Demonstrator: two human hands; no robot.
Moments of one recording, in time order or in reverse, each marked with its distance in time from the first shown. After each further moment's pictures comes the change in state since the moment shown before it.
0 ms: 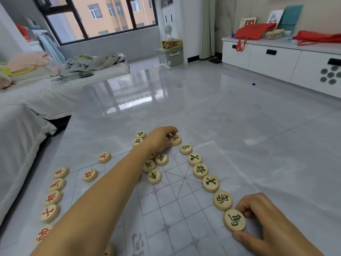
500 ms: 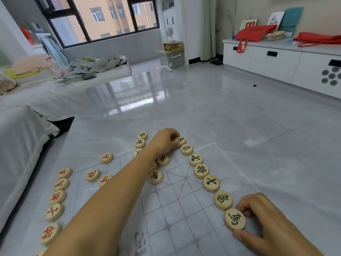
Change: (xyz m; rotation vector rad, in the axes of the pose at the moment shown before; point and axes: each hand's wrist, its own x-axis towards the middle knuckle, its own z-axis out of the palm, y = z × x) left_hand -0.003 0.012 0.007 -0.062 0.055 -0.035; right_hand -0.002 0.000 -0.001 -0.030 -0.005 0.011
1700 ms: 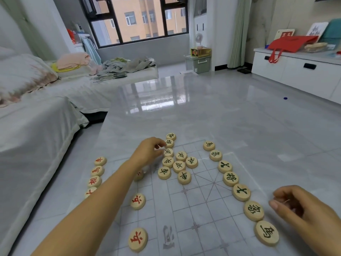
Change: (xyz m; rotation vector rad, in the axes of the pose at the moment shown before) left_hand -0.075 -0.088 -0.053 0.034 0.228 -0.118; right_hand 0.026 -0.014 -0.019 0.120 0.222 0.077
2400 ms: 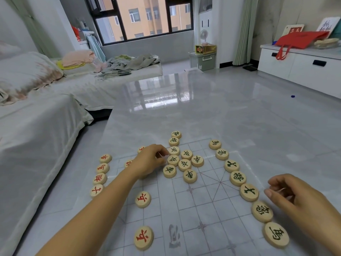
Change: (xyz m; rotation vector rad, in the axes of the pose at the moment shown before) left_hand -0.031 -0.005 -0.006 -0.054 -0.121 -0.048; right_hand 0.018 -0.021 0.011 -0.059 -0.071 0.060
